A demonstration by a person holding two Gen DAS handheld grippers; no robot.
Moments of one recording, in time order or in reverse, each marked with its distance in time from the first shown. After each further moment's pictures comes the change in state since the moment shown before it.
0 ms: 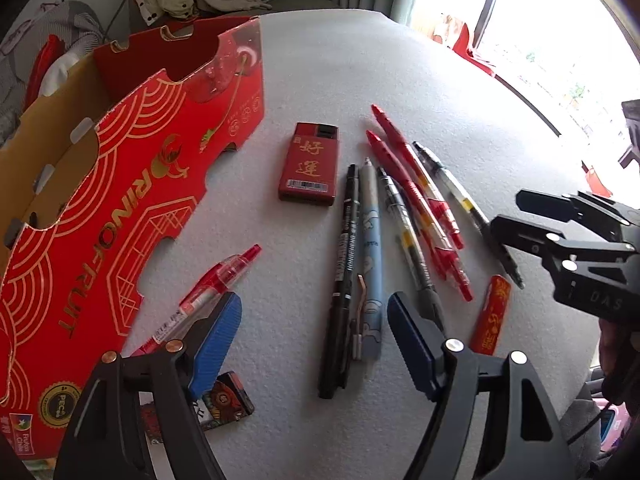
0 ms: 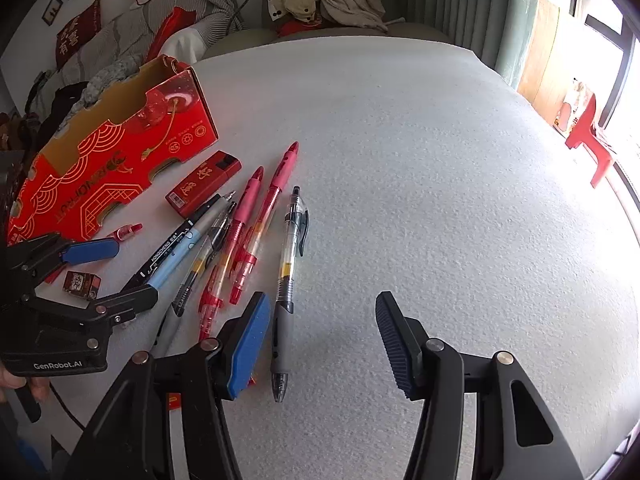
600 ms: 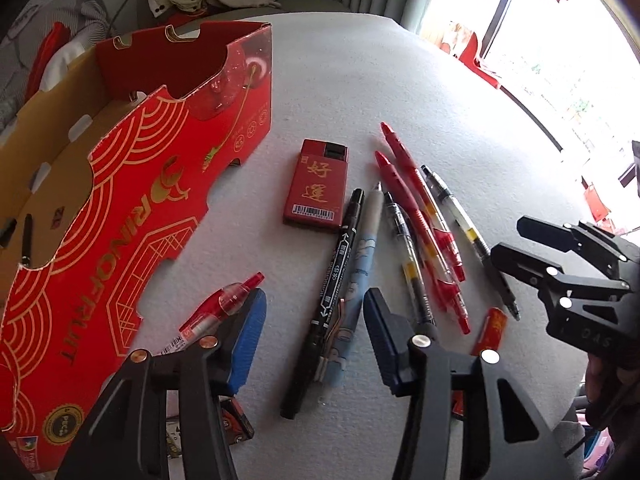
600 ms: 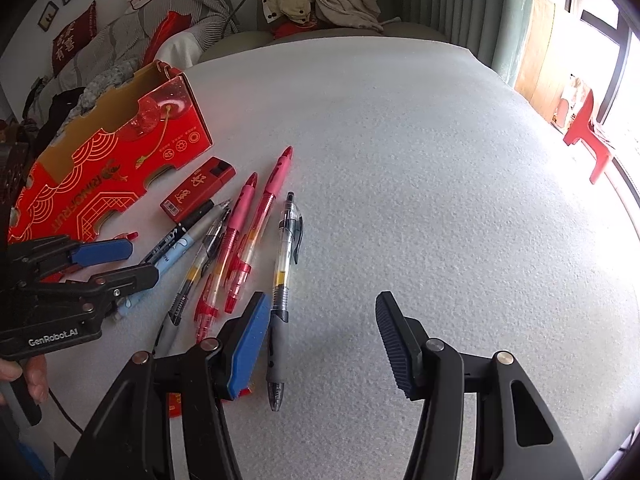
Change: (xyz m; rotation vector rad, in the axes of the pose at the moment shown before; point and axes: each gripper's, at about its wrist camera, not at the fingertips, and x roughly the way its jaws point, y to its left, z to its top) left arm 0.002 0.010 0.029 -0.063 0.001 -0.016; right arm 0.005 0.000 0.005 0.018 -0.003 0.001
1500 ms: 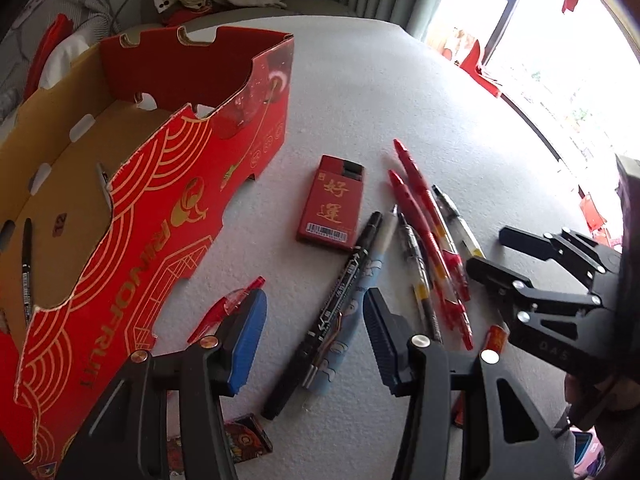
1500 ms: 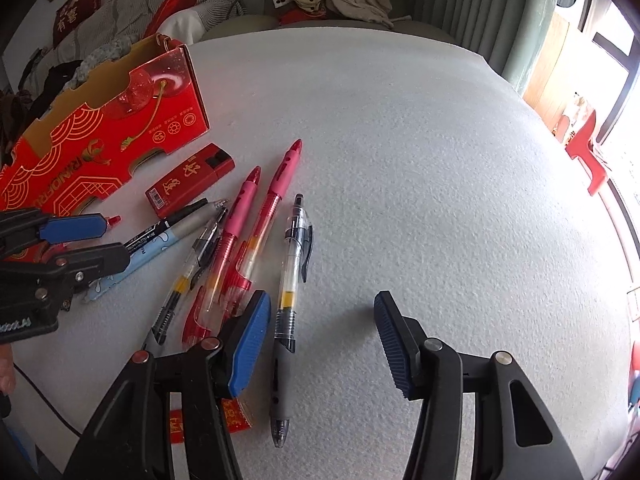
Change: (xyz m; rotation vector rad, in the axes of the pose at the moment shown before) left arm 0.002 0.026 0.026 -0.026 0.006 0.001; right arm 0.021 0.016 0.014 -0.073 0.034 -0.067
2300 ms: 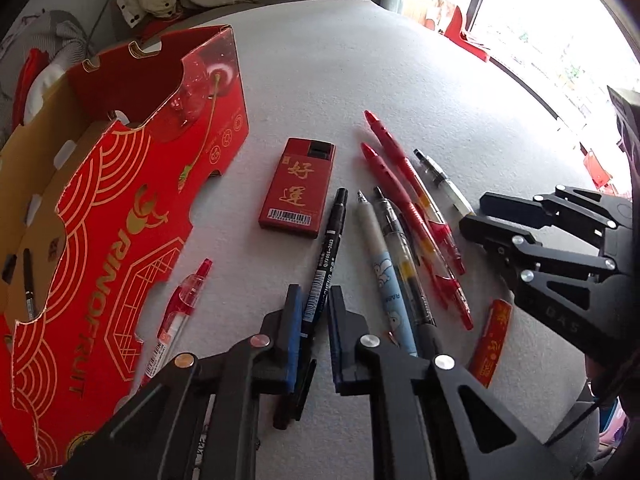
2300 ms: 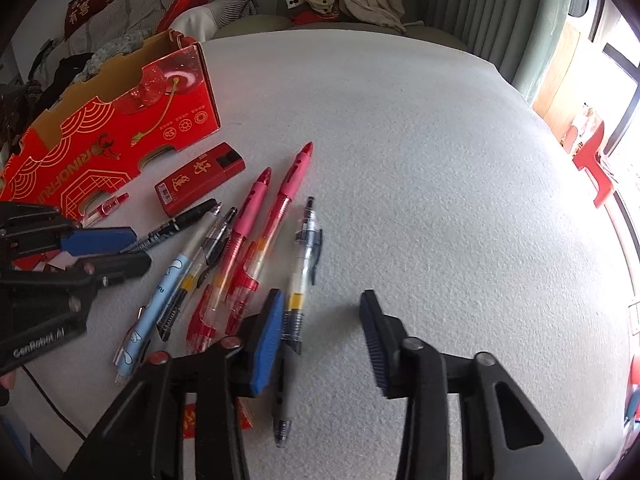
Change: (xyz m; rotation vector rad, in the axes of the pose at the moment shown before) left arm 0.014 -0.031 -0.004 0.148 0.048 0.036; right arm -0.002 0.005 0.001 -0.046 -0.003 0.023
